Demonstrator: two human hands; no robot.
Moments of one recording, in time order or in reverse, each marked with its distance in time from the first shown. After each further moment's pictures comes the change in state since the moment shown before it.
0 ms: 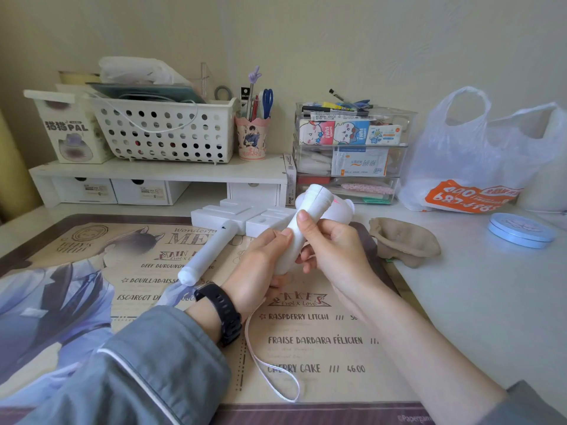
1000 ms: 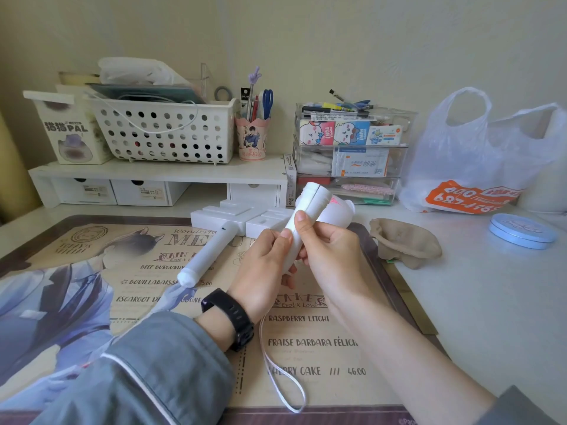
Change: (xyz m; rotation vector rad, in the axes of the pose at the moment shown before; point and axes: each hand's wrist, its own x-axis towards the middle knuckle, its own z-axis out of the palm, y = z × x) left_hand 0.004 -0.010 0.007 0.099 0.175 0.126; right_hand -0.010 -0.004 0.012 -0.023 0.164 -0.045
